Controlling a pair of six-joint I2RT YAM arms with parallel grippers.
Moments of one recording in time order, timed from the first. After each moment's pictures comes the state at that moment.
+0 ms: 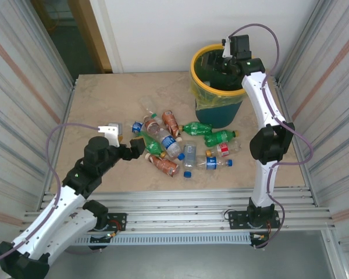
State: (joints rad) left arm -0.51 0.68 0.63 -0.32 -0.04 -0.38; right arm 0.21 2.08 2.25 -0.77 -0.18 0.33
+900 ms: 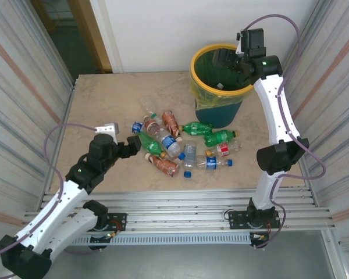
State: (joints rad) left arm -0.47 0.76 0.64 -0.40 -0.17 -0.50; right arm 0.23 1.87 2.27 -0.98 0.08 0.31
